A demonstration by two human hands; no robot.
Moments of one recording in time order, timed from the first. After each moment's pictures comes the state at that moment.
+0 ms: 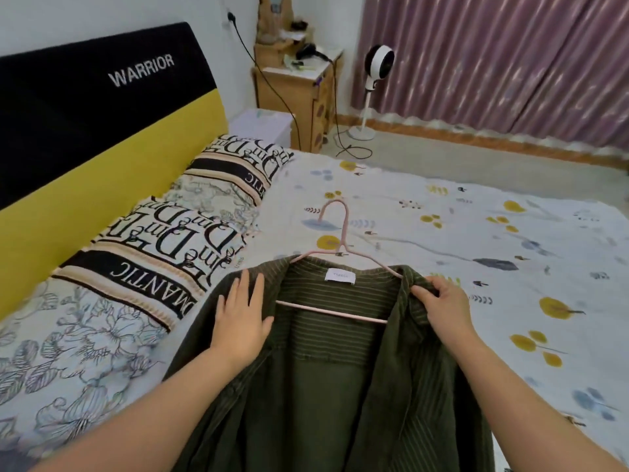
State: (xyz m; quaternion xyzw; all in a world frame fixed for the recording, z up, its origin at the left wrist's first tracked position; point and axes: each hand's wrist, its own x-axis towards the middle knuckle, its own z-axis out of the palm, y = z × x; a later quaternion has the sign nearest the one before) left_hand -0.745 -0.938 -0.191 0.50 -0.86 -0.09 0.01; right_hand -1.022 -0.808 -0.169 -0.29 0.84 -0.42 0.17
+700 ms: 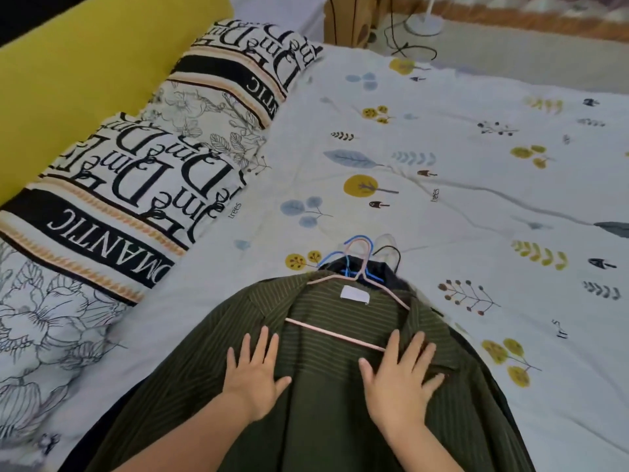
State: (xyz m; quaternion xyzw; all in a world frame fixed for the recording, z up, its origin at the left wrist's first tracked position) left_hand -0.801 -0.972 -0.430 0.50 -0.77 -0.21 -0.33; right_hand -0.986 -0.878 -0.412 -0.35 0.89 0.06 0.27
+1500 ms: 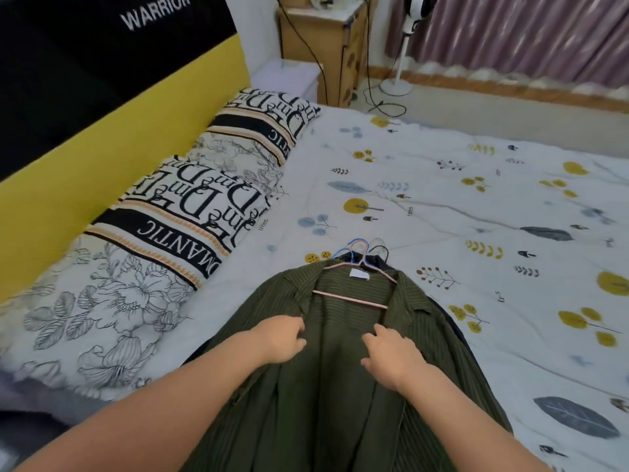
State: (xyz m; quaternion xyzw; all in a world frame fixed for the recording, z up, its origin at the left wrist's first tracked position) left_hand -0.743 -0.920 -0.245 0.39 -0.84 -0.28 -0.25; right_hand -0.908 -0.804 -0.252 -0.56 0.76 0.15 0.28
